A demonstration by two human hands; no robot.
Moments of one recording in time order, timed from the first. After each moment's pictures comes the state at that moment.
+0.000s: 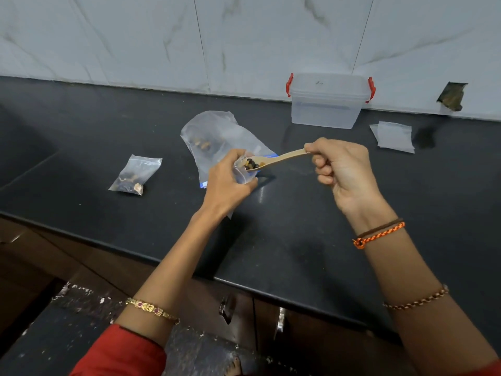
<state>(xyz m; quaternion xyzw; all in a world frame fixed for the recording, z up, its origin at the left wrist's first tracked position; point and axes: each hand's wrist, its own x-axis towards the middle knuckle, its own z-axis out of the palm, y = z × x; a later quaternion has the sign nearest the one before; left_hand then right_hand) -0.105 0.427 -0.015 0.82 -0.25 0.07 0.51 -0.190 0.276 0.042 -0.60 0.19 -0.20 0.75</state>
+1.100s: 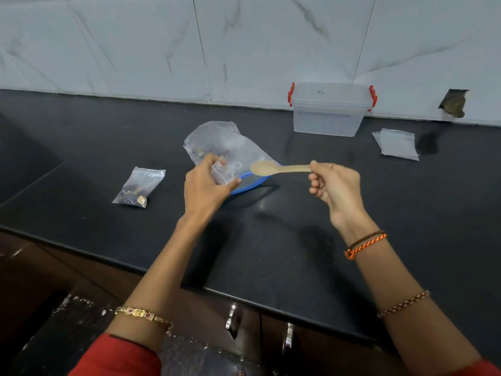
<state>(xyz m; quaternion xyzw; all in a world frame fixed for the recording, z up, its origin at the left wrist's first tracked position) -0.074 0.452 -0.014 0.87 -0.14 0.12 0.45 -0.166 0.270 0.006 -0.59 0.26 -0.22 0.73</state>
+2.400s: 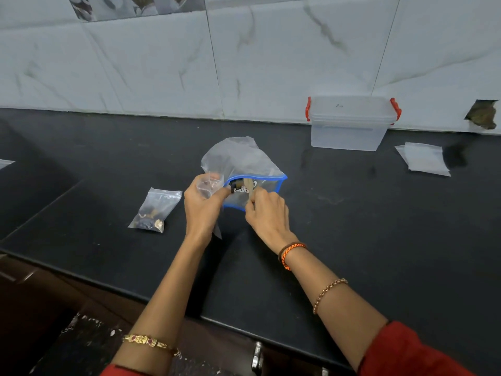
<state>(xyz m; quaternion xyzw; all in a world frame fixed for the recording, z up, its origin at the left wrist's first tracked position) -0.037 0.477 -0.023 0.73 -0.06 0.07 0.68 -0.074 0.370 -0.035 -0.94 0.12 -0.15 0.27</state>
